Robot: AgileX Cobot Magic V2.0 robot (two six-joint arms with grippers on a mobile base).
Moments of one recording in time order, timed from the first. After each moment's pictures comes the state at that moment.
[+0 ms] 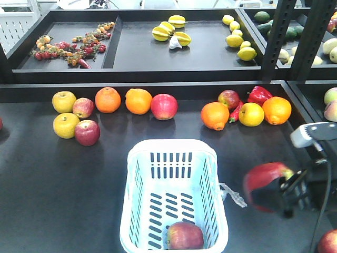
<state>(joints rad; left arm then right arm) -0.13 0.73 -0.80 -0.03 0.81 -0.03 0.01 1.12 -0.68 0.74 0.83 -0.78</state>
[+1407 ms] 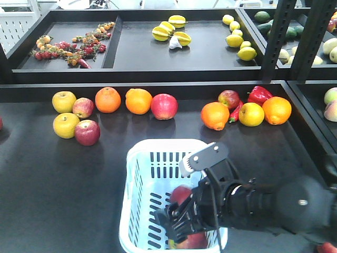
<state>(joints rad) -0.13 0.73 -0.80 -0.03 0.81 -0.03 0.68 1.40 -0.67 0.95 0.22 -0.77</state>
